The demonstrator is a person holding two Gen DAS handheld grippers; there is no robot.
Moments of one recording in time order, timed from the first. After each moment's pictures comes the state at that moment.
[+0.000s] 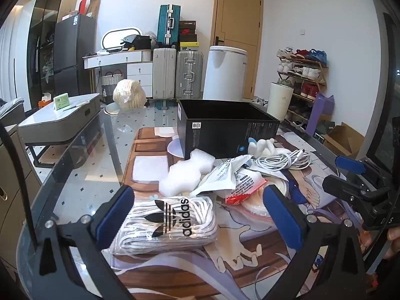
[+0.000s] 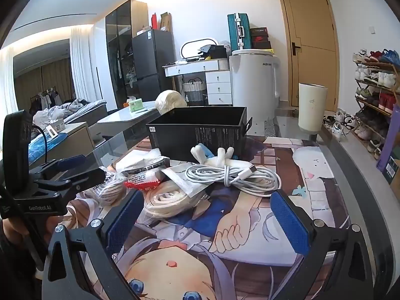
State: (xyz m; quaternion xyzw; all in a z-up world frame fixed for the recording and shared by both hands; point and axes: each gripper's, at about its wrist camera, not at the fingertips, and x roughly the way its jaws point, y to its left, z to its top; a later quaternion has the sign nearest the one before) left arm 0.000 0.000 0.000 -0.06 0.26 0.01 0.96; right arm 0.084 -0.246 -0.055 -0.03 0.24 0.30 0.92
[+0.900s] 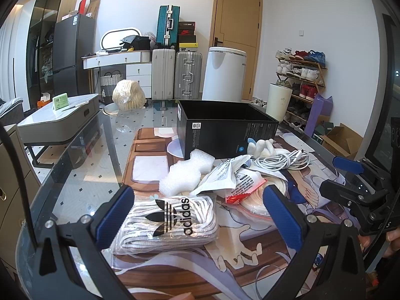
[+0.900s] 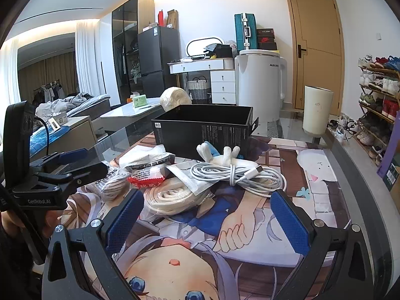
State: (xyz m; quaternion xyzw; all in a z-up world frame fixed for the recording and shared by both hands) left arm -0.004 0.004 0.005 -0.06 0.25 0.01 0.97; right arm 0.085 -0.237 -0.058 -0.05 0.24 0.31 0.92
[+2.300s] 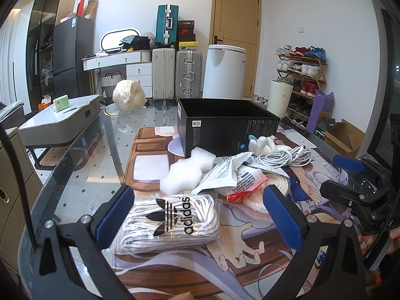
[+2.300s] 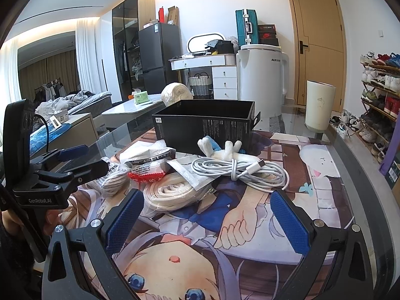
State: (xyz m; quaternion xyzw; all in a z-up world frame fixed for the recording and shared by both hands) left arm -0.001 0.000 -0.003 -0.05 0.26 0.01 0.97; right arm 0.086 -0.238 -0.062 -0.05 0.25 0.31 0.92
